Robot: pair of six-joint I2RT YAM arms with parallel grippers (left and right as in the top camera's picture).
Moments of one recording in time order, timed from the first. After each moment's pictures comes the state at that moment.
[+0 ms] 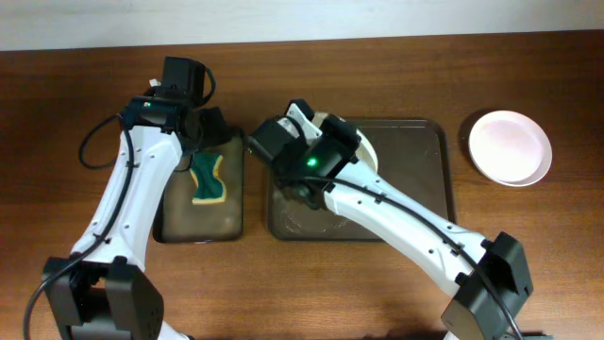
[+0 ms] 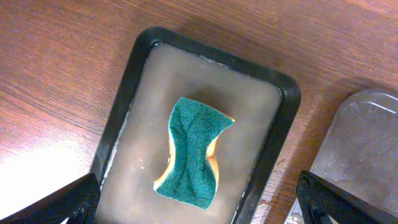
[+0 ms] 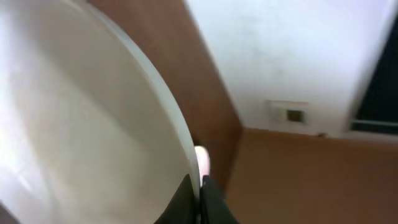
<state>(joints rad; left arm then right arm) -0.14 1.74 1.55 -1.01 -0.22 -0.47 0.80 1.84 1.66 -1.07 1.01 -0.21</state>
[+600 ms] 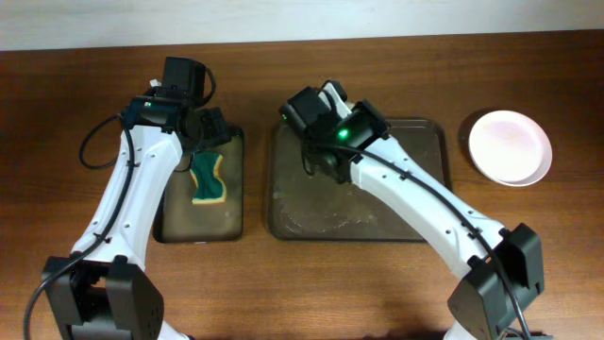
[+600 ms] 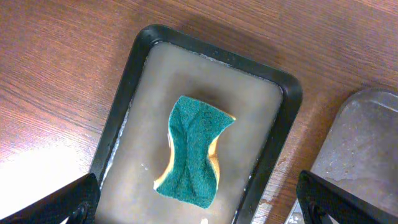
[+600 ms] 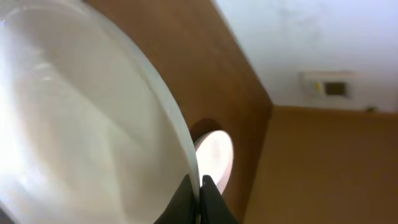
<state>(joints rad) -0.14 1.74 1.55 -1.01 -0.22 -0.47 0.65 1.83 1.66 -1.07 0.87 -0.19</state>
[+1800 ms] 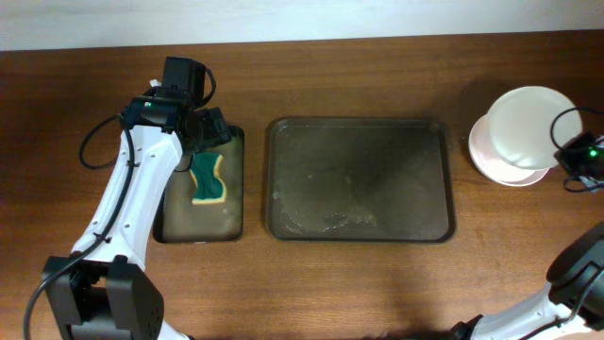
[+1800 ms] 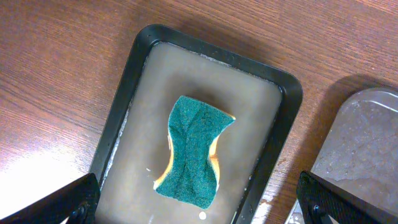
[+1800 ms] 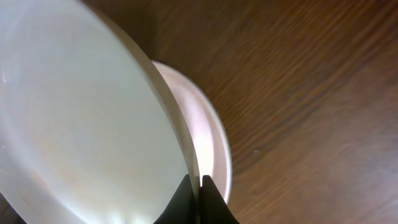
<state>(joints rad) -0.14 1.74 1.55 -1.01 -0.22 -0.47 -0.73 1.91 1.39 -0.58 -0.27 0.21</state>
